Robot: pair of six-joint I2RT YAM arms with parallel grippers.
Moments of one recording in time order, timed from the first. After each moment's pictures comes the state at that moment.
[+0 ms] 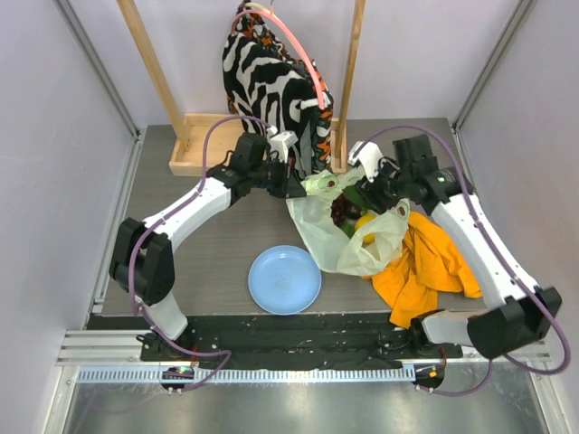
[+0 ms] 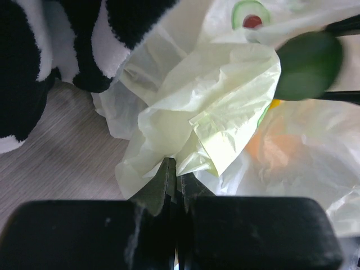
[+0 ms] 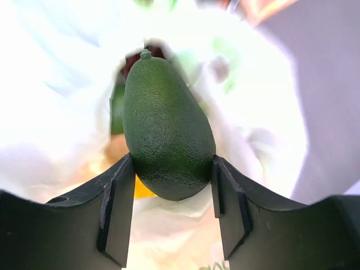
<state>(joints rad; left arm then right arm) -0.53 1.71 1.37 -0.27 0.55 -0.31 0.32 1.34 1.31 -0.87 -0.20 -0.63</state>
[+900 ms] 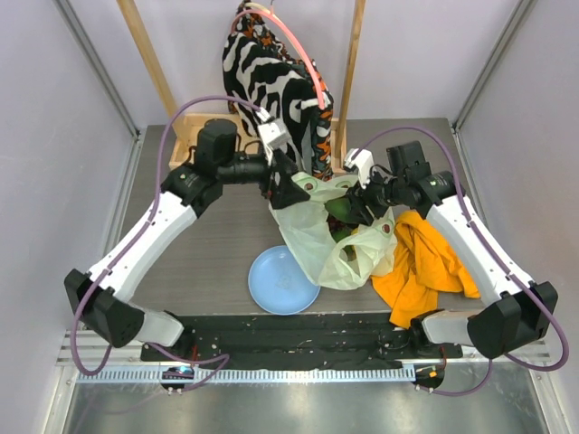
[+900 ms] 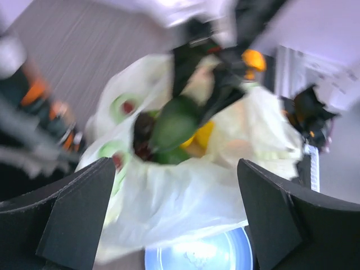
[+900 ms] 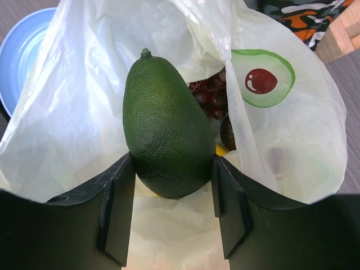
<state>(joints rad) -0.53 1.42 1.45 -0.39 0.73 0.05 0.34 1.30 1.28 -0.84 -0.46 -0.48</state>
